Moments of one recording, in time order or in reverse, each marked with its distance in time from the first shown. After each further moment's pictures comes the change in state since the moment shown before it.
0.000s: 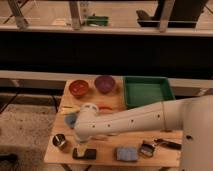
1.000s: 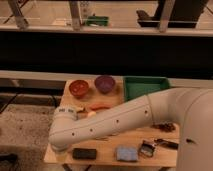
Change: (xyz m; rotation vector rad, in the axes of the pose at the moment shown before) arm -0.103 0.032 -0.037 0.014 -0.078 -0.175
